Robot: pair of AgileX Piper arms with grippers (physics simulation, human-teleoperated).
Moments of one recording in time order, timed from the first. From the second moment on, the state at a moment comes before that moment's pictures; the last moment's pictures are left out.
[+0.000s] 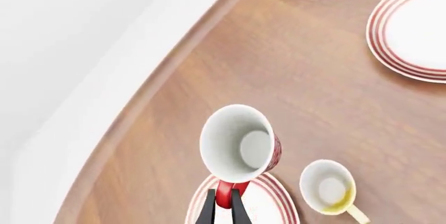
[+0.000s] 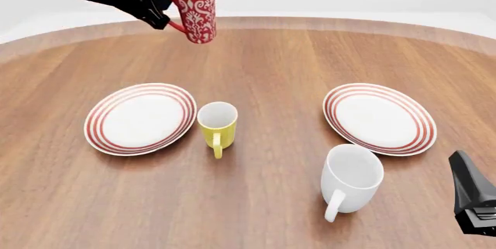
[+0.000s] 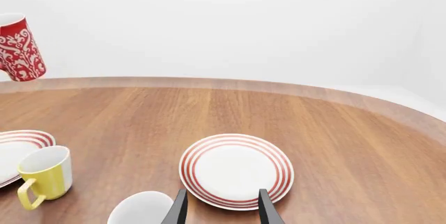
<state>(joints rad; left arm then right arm) -0.36 1.47 -1.45 0.57 0.58 0.01 0.00 -0.01 0.00 -0.02</state>
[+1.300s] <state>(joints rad) -0.10 1.29 -0.97 0.29 0.48 0.01 0.00 -0.01 0.00 -0.02</state>
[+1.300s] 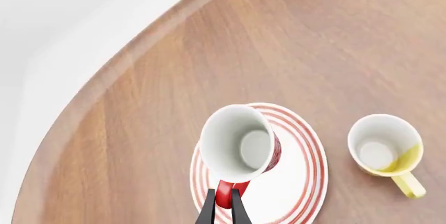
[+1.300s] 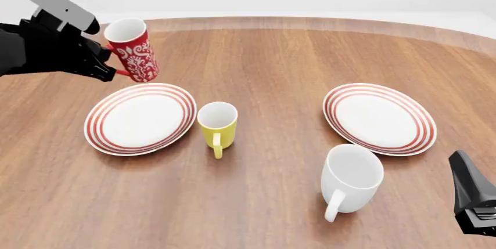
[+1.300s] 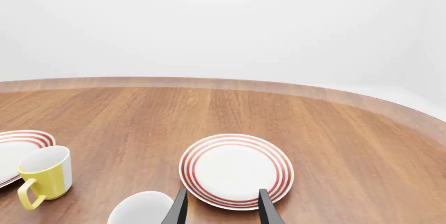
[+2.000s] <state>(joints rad) -0.05 1.28 -0.73 0.10 0.41 0.01 0.00 -0.01 0.00 -0.02</state>
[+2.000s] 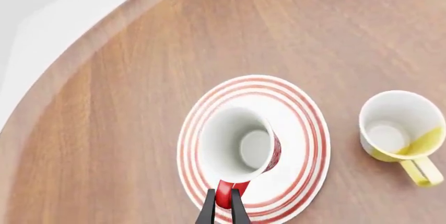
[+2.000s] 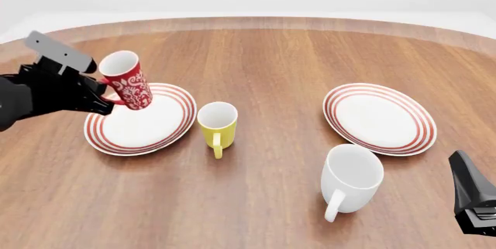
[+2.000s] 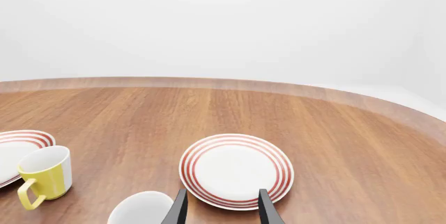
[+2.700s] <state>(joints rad) -0.03 1.42 -0.69 -0.06 0.36 0.01 0.00 -0.01 0.00 -0.02</state>
